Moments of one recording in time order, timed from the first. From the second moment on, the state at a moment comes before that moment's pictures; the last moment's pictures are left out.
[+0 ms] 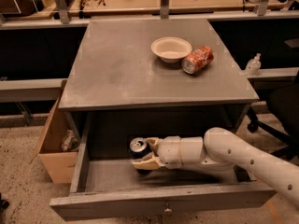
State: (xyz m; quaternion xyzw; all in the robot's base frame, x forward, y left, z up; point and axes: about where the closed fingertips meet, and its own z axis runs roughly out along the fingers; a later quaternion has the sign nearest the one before) arm 0.493 0.034 0.653 -0.52 0.63 0.38 0.44
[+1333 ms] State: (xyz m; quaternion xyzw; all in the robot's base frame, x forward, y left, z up) arm 0.505 0.020 0.671 -0.51 0.67 0.34 0.42
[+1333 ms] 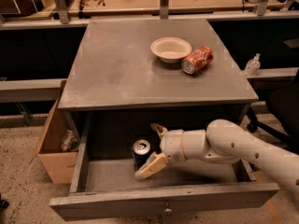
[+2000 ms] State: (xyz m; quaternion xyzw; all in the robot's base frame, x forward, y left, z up) arm 0.491 -0.012 0.697 -0.49 0.71 0.30 0.41
